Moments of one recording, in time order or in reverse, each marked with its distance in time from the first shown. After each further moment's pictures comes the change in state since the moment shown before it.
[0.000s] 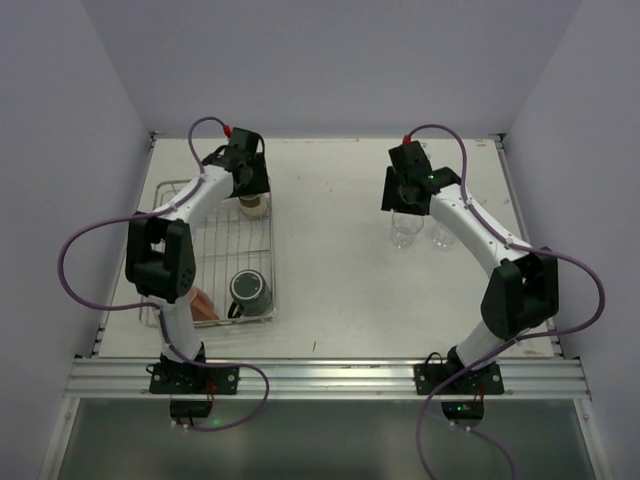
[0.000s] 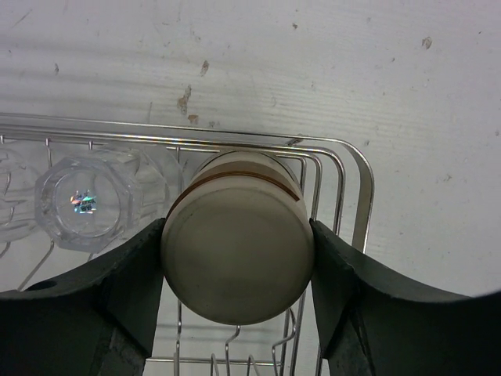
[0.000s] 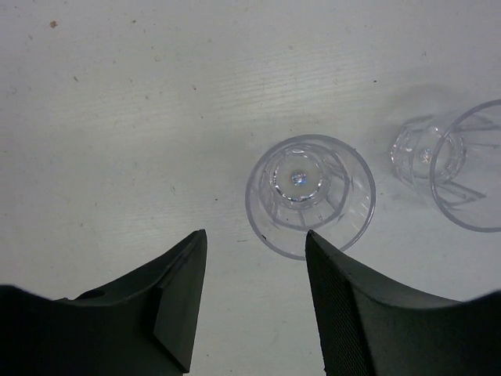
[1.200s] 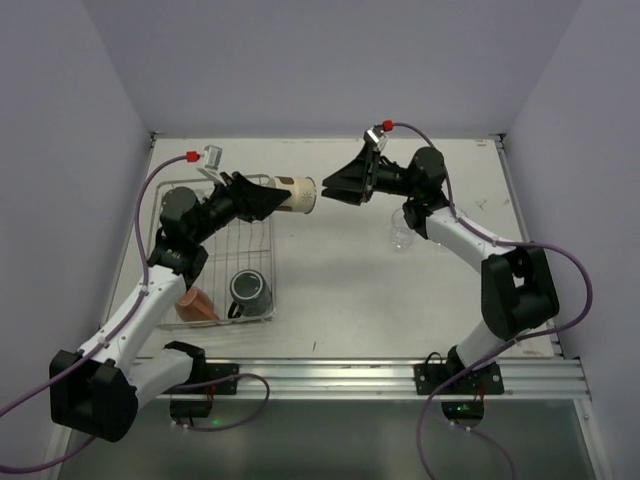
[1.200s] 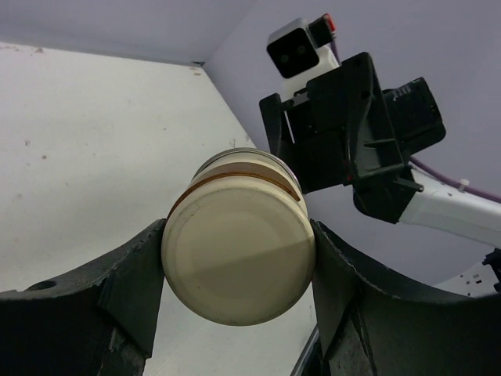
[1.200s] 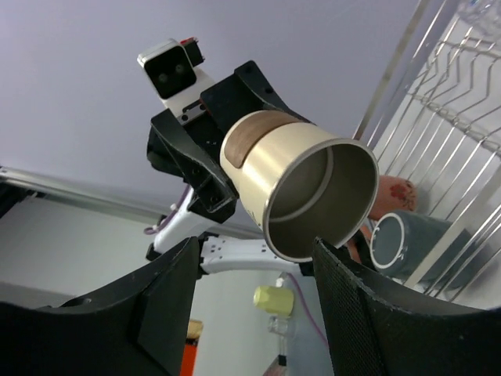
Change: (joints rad) left arm 0.001 -0.864 -0.797 0.910 0.768 -0.384; right arm -0.023 -0.017 -0.315 1.442 -1.315 0.967
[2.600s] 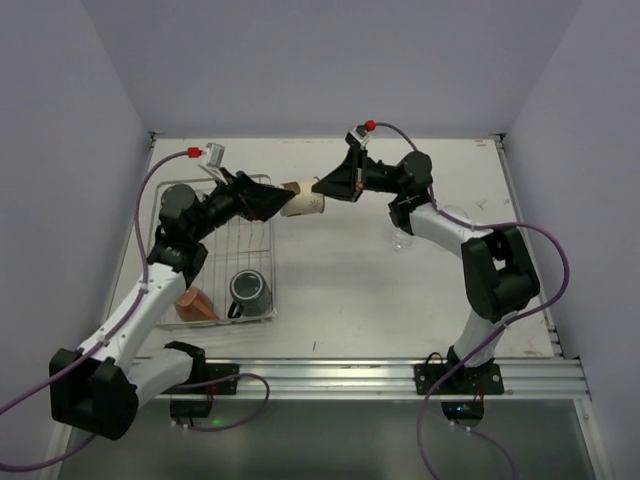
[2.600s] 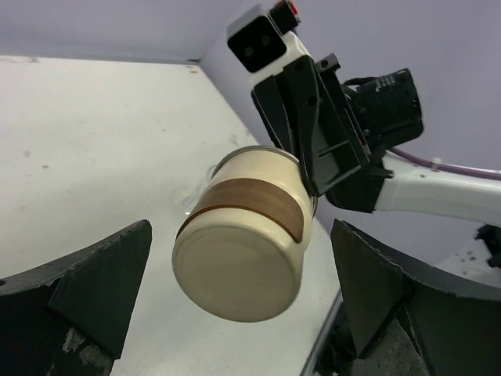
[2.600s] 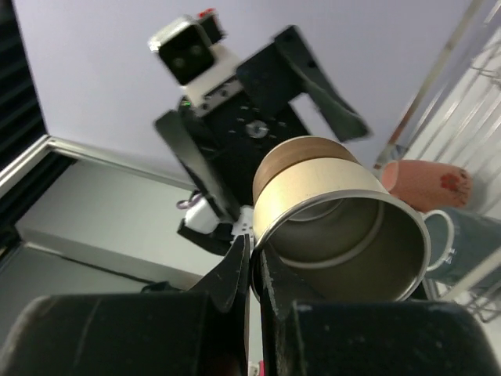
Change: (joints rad) left arm 0.000 0.032 0.001 0.088 0.077 0.011; right arm 0.050 0.153 0.063 0.359 -0.072 0.304
